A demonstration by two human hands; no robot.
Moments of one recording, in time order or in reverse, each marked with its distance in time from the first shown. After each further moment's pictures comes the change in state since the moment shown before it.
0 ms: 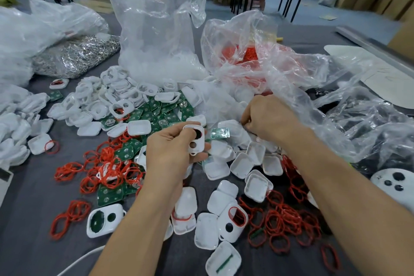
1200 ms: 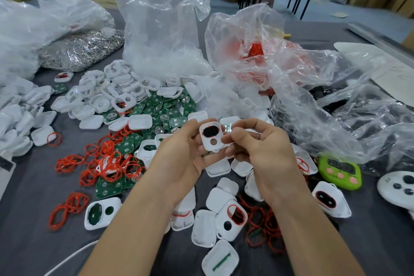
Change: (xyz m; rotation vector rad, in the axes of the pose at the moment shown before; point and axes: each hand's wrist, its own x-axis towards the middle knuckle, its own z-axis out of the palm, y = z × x) left_hand 0.004 -0.008 0.005 -0.369 -0.261 -0.340; right_hand -0.096 -0.038 0.022 1.524 0.051 0.205
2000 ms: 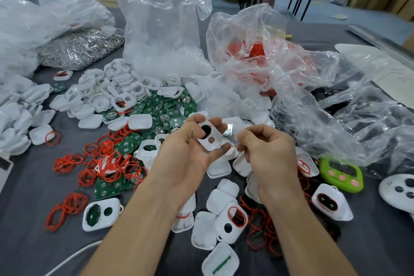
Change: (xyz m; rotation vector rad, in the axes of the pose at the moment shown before) left_hand 0.001 -0.004 0.004 -0.158 -0.183 0.121; right_hand 0.005 0.013 0.000 -0.201 0.260 -0.046
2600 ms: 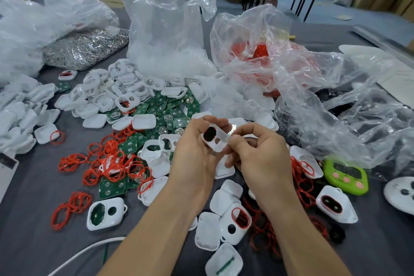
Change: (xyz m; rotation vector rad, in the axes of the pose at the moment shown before) left_hand -0.007 -0.012 0.015 0.027 0.058 0.045; right_hand -0.011 0.000 0.010 -0.075 -0.157 -0.129
